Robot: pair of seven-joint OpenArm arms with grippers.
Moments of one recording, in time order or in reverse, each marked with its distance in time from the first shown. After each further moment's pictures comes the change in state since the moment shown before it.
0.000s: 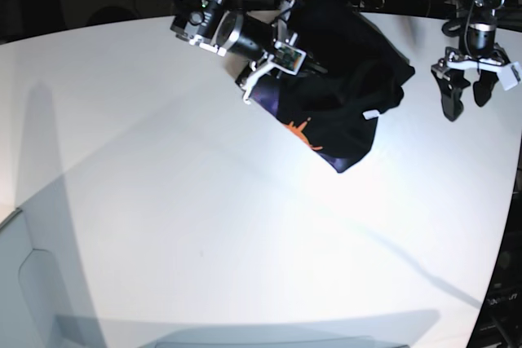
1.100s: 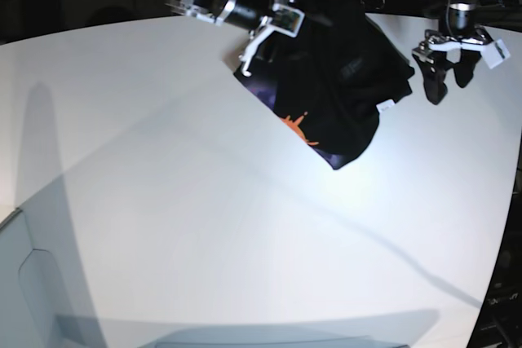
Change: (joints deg) left arm 4.8 10.6 0.4 5.9 -0.5 0.0 -0.5; right arm -2.8 10.1 -4.9 5.9 1.5 -2.4 1.3
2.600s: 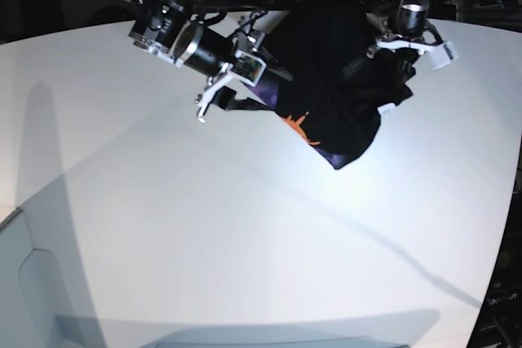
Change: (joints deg) left arm -1.7 5.9 9.8 -4.9 6.1 0.6 0.0; right arm 4.9 -0.6 9.4 1.2 -1.2 1.0 -1.9
